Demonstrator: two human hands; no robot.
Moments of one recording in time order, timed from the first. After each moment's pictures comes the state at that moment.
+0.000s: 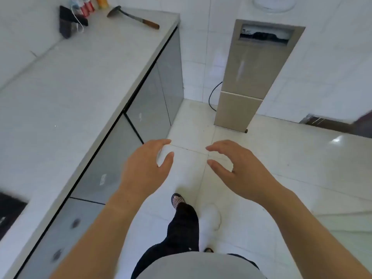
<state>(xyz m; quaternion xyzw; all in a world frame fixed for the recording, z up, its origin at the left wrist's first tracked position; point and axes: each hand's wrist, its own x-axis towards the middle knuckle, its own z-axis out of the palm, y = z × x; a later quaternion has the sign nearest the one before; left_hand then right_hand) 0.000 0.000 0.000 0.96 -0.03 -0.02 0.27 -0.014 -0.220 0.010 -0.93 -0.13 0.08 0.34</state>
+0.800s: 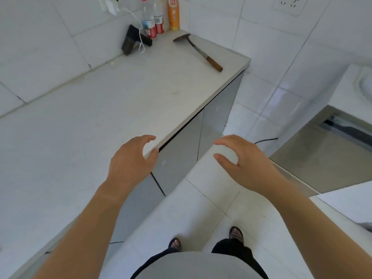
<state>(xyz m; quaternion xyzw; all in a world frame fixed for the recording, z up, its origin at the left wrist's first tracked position) 0.286 0.092 0.003 0.94 0.22 0.04 0.26 0.370 -0.153 0.025 -0.90 -0.30 0.11 0.29</state>
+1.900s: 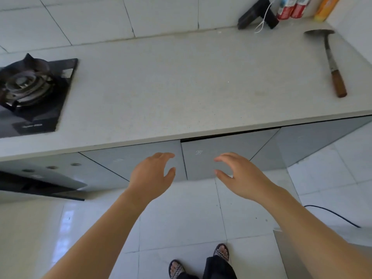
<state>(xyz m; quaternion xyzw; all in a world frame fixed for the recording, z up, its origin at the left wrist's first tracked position) 0.272 0.020 -0.076 0.85 0.49 -0.03 0.21 0.483 -0.085 -0.085 -0.74 -0.59 0.29 0.15</state>
